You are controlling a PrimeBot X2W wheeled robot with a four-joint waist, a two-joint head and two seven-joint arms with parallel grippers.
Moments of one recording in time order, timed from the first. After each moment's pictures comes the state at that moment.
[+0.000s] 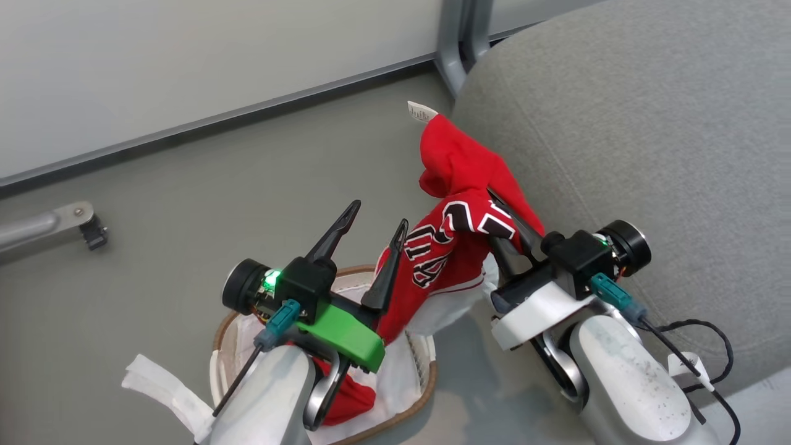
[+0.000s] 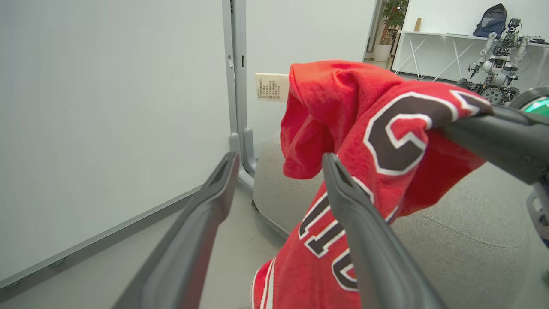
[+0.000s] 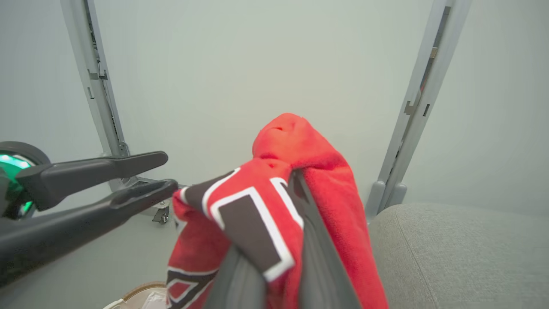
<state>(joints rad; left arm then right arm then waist) -0.38 0.05 -0.51 0.35 -0.25 -0.13 -0.26 -0.39 -0.05 0.37 0.22 0.11 0.13 -0.26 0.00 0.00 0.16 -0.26</state>
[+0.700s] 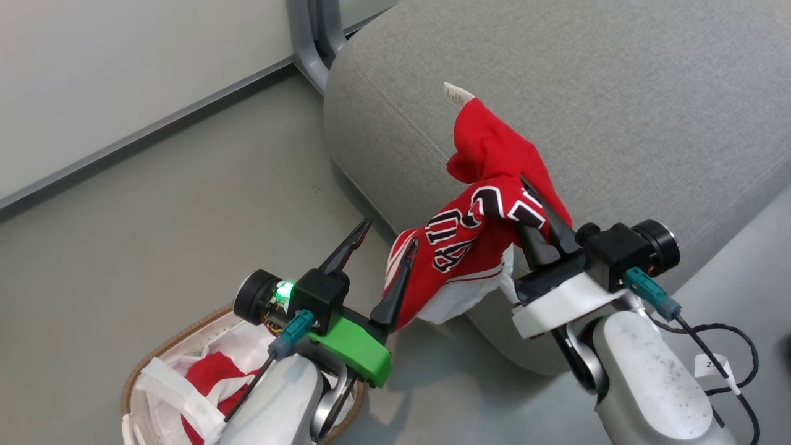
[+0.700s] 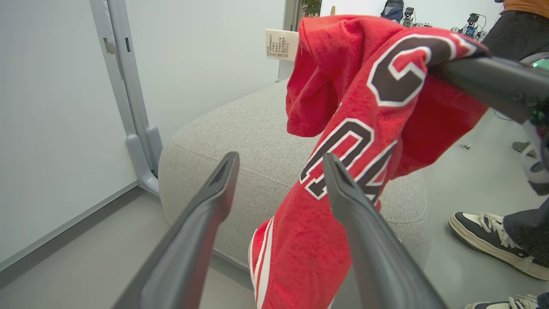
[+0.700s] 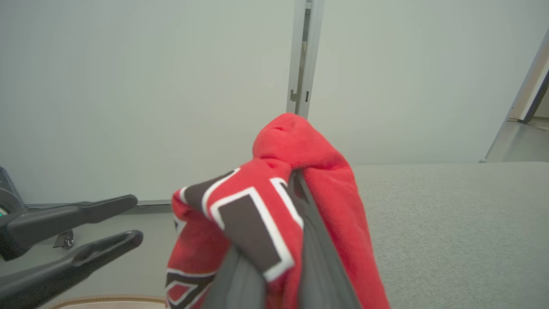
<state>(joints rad) -0.37 0.05 -0.55 0.37 -0.25 -0.13 -0.26 -0.36 -0.05 0.29 0.18 0.13 0.13 -0.26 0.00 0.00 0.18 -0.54</state>
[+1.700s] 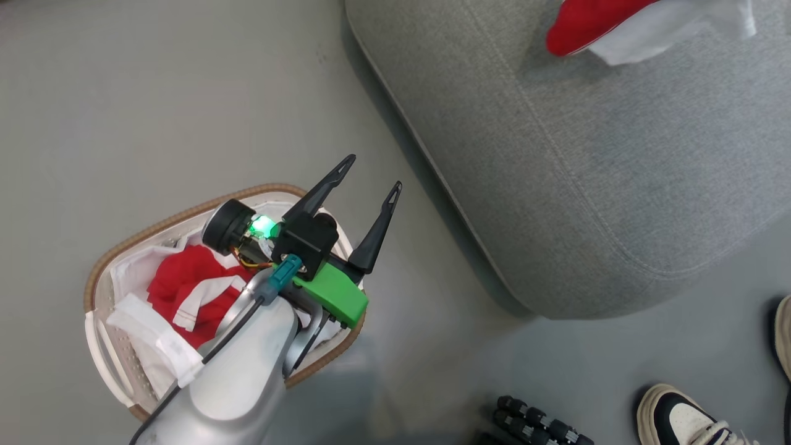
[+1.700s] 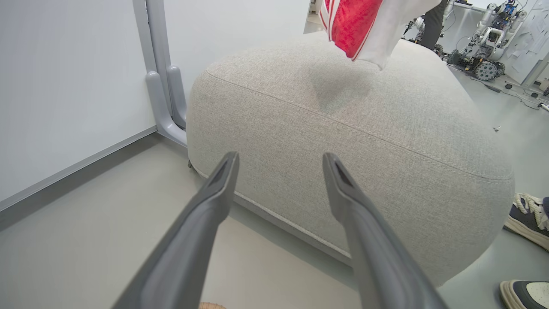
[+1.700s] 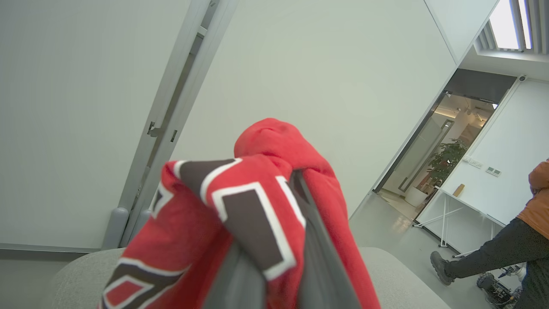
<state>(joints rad) -0.56 0.14 -0.61 0.42 -0.22 -0.13 -0.26 -0.98 -0.31 -0.11 0.40 0.00 0.13 -0.26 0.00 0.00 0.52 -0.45</state>
